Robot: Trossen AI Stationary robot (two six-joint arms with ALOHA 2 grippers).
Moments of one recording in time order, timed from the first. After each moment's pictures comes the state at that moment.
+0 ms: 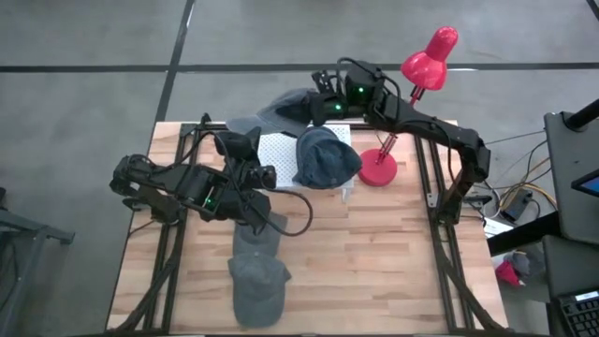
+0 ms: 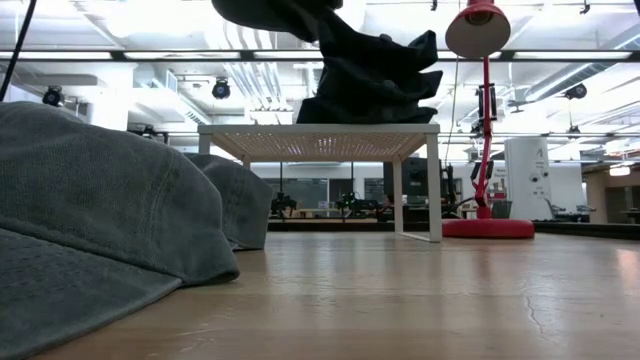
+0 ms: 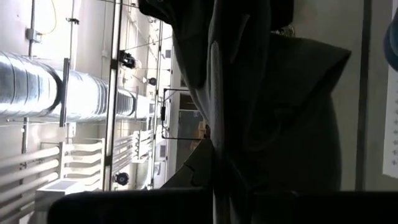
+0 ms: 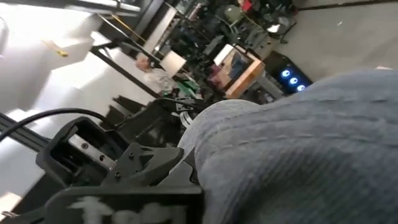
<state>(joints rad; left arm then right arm) -0.34 1.60 1.96 -1.21 -1.56 0.56 -0.36 1.72 1.88 -0.13 -0.40 0.91</state>
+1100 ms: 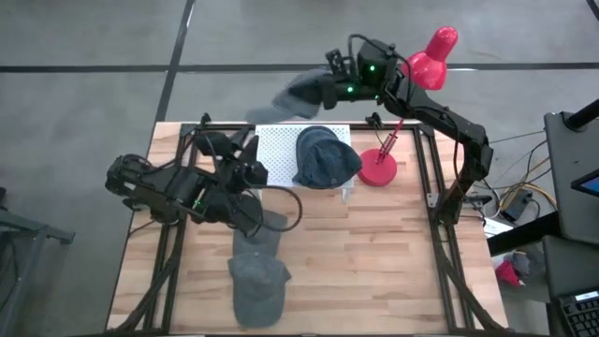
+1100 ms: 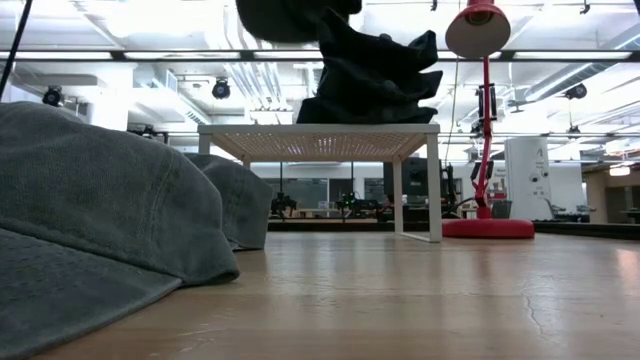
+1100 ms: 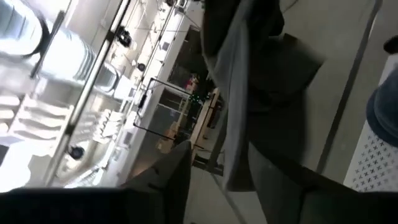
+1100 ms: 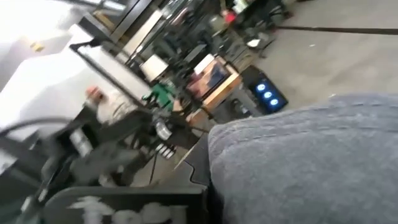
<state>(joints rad) -0.36 1.57 1.96 -1.22 -1.58 0.23 -0.43 1.72 1.97 -0.28 -0.46 0.79</state>
